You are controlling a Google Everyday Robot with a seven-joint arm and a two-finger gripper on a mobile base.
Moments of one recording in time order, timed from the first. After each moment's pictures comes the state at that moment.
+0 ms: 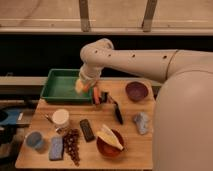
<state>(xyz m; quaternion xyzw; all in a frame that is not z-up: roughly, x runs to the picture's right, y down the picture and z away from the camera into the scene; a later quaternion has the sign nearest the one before) -0.091 -0.013 0.743 -0.29 -0.02 0.46 0.84</state>
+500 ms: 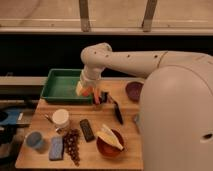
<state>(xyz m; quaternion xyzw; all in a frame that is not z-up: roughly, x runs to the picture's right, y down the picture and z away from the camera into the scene) -0.085 0.010 0.766 -0.33 0.06 0.56 0.75</state>
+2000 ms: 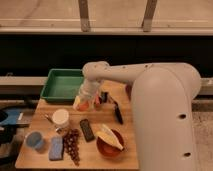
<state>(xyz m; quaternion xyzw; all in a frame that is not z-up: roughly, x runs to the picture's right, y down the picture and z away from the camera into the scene) -0.115 0.092 0.803 -0.42 0.08 0.56 0.71</state>
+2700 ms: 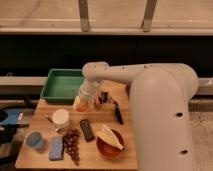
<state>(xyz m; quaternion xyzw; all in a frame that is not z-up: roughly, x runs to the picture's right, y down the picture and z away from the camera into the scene) -0.118 0.101 0.812 -0.43 0.09 0.56 0.70</state>
